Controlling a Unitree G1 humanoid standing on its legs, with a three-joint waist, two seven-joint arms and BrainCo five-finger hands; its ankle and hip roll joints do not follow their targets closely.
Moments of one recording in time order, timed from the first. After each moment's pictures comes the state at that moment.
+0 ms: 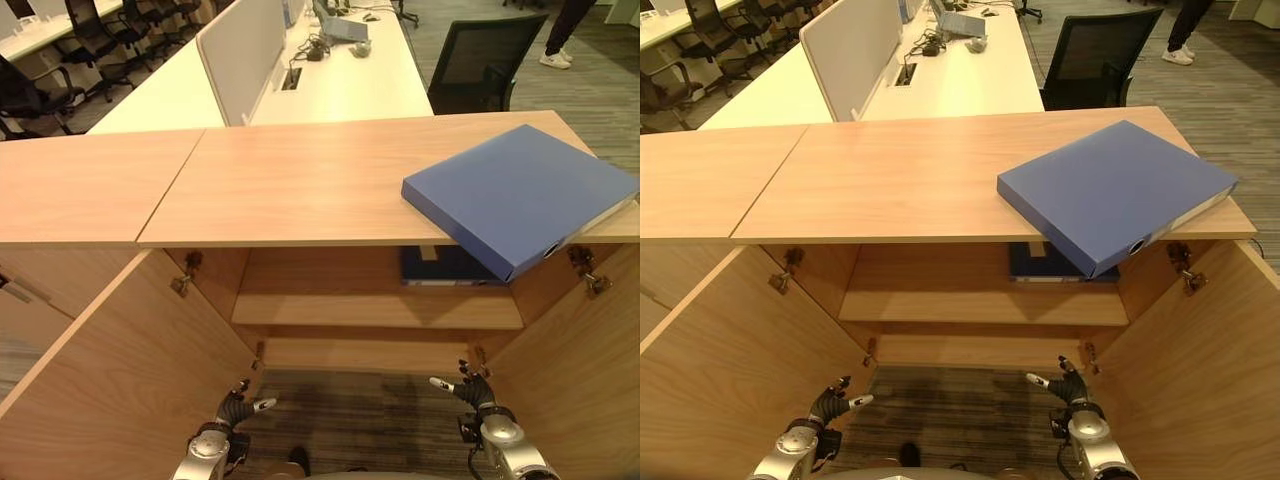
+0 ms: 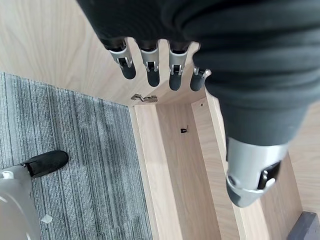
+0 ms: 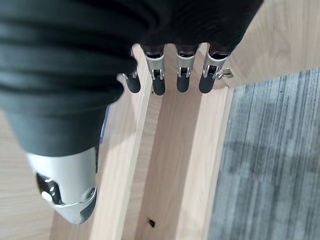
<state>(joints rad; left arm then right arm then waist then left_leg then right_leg) 0.05 0.27 -0.24 0.81 -0.14 -0.05 0.07 0.02 -0.36 0.17 0.75 0.18 -0.04 -0.15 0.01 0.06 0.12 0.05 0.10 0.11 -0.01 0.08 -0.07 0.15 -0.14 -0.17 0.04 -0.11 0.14</state>
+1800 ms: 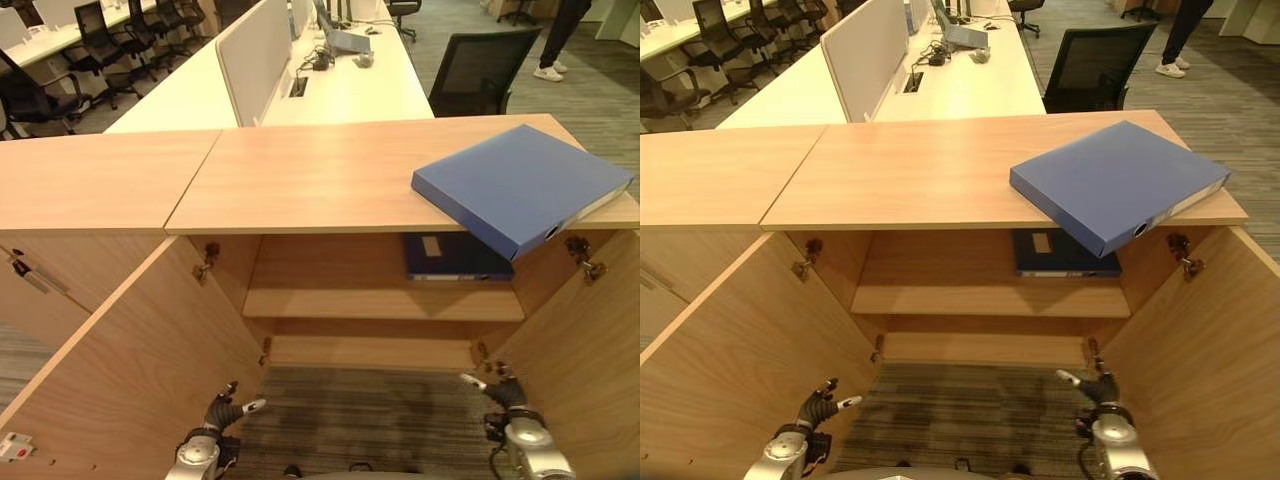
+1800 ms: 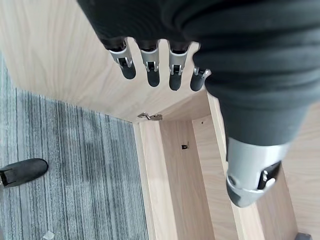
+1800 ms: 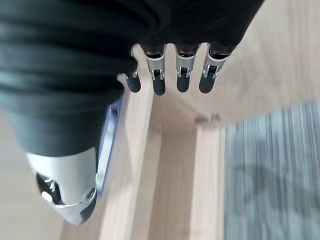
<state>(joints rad) 0.10 0.29 -0.17 0.77 -0.15 -0.06 0.08 0.06 -0.45 -0.02 0.74 0.17 -0.04 -0.24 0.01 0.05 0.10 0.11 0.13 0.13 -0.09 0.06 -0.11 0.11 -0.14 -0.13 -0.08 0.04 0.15</state>
